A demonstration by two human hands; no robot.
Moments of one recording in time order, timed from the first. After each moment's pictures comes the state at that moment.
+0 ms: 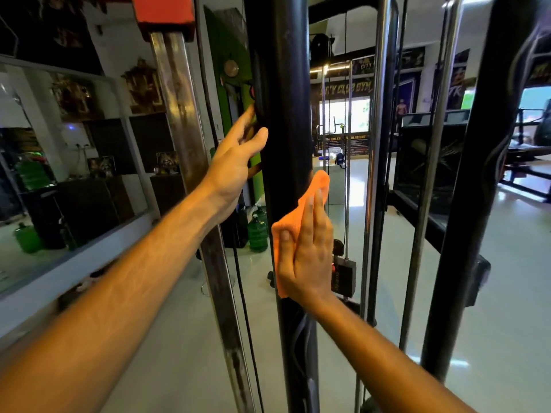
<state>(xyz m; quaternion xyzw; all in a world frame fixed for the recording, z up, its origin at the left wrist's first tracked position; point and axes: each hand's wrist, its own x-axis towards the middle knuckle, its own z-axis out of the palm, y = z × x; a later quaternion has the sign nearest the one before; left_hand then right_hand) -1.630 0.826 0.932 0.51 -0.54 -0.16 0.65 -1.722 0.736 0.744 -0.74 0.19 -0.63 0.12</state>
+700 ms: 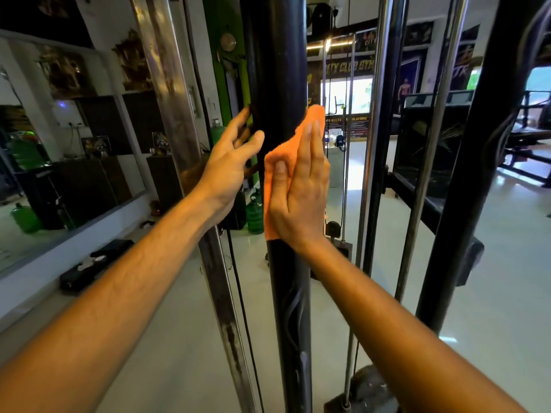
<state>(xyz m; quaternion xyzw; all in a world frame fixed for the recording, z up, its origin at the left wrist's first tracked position) -1.632 0.829 0.896 0.52 -0.52 -0.17 0.66 -1.718 0.729 0.813 -0.71 0.19 -0.67 0.13</state>
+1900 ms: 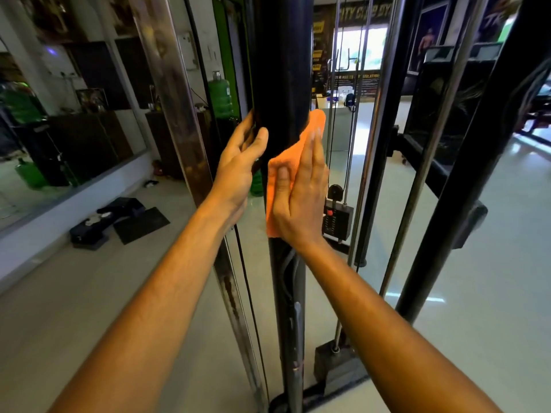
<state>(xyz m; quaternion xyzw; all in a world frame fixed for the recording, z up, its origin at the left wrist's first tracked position) -1.639 0.816 0.803 0.51 -0.47 -0.20 0.69 -1.727 0.736 0.724 -0.73 0.21 -0.62 0.20</state>
